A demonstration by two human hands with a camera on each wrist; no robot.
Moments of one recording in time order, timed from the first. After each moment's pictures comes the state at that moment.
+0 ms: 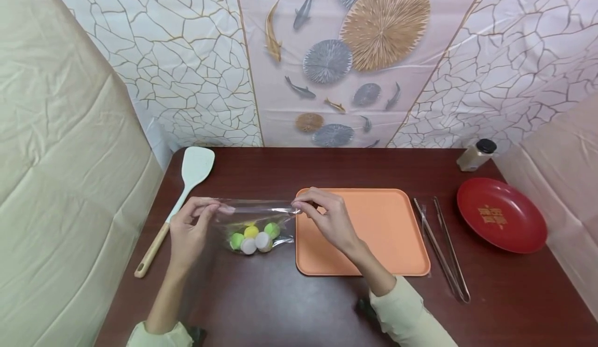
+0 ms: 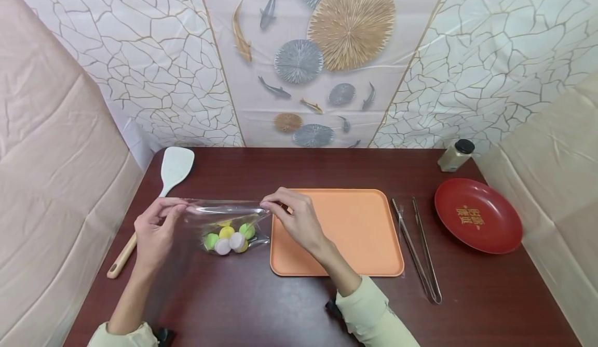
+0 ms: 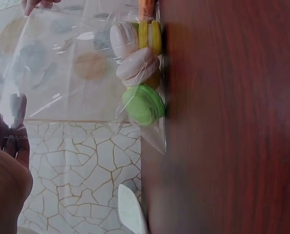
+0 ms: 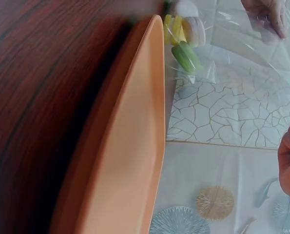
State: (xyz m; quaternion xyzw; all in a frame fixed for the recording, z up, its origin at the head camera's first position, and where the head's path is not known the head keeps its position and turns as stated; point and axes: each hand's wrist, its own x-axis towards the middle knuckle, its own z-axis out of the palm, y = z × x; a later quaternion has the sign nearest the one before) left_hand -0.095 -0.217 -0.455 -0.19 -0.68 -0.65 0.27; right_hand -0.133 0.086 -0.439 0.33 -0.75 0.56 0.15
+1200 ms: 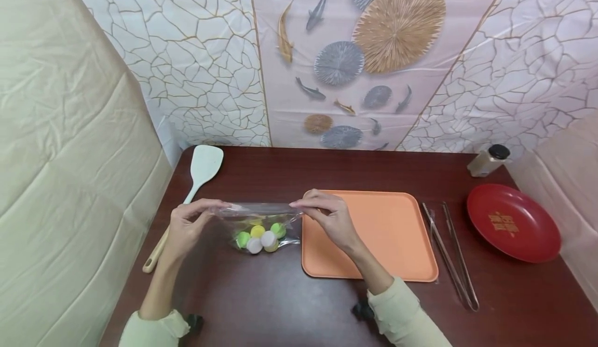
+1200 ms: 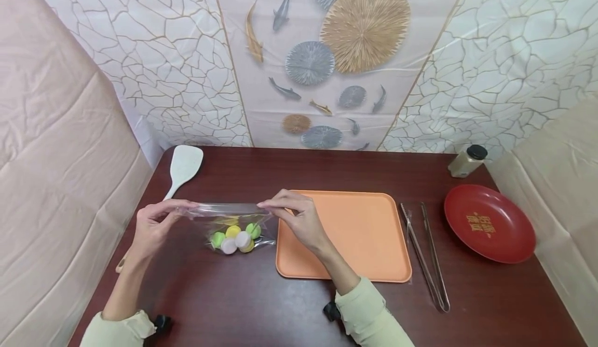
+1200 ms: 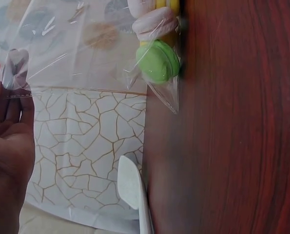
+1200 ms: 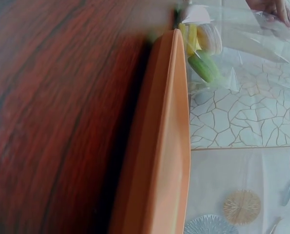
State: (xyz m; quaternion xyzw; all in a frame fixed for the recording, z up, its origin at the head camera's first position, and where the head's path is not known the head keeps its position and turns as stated) left_hand -0.103 -0.258 -0.457 -0.25 -0.71 -0.63 0.19; right_hand -0.144 0.079 -0.459 0.35 -0.67 0.65 0.08
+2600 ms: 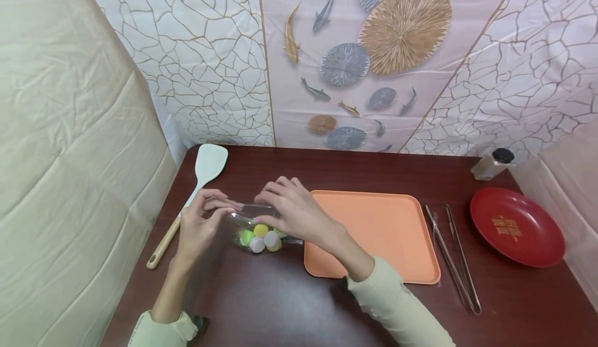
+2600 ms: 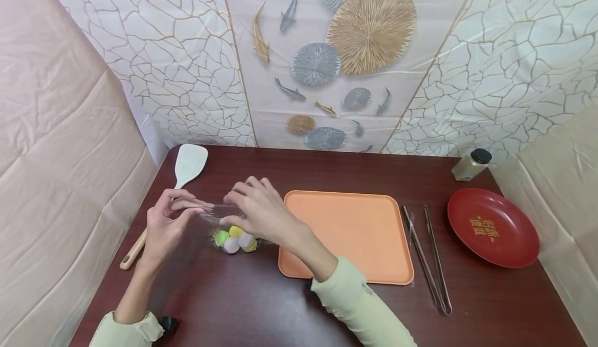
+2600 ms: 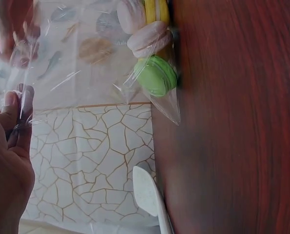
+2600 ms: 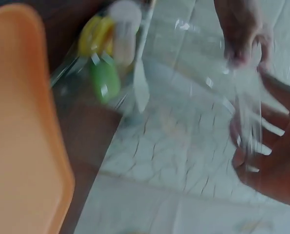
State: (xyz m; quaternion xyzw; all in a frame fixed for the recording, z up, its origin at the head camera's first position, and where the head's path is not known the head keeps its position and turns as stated) left_hand -0.096 -0.229 -0.448 -0.20 -0.73 -0.61 0.25; right_hand -0.141 0.014 -0.385 0.46 -0.86 0.20 0.12
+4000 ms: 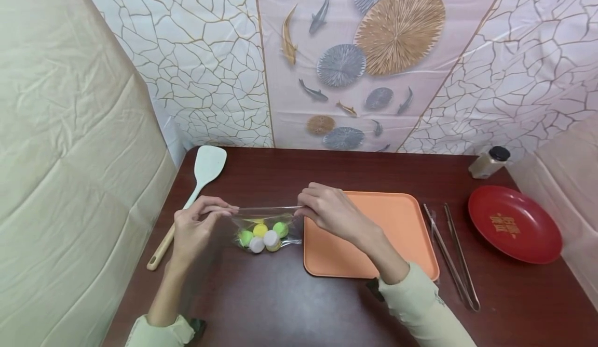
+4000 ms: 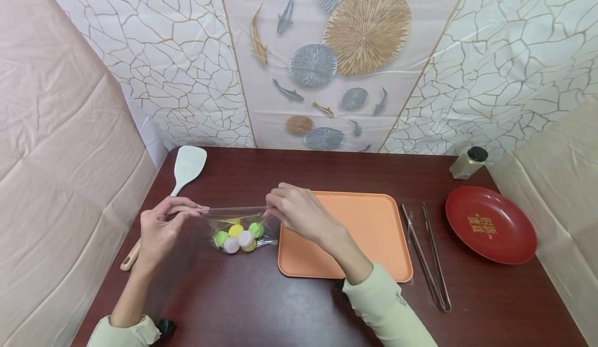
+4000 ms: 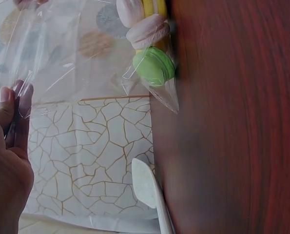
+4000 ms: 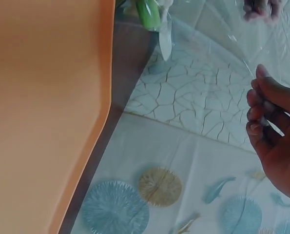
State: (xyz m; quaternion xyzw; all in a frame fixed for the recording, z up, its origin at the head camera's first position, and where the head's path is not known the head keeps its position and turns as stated) left_hand -0.090 -0.235 -0.446 -0.20 -0.73 -0.60 0.25; right_hand -0.145 0.080 -0.392 0.48 -0.84 0.20 0.15
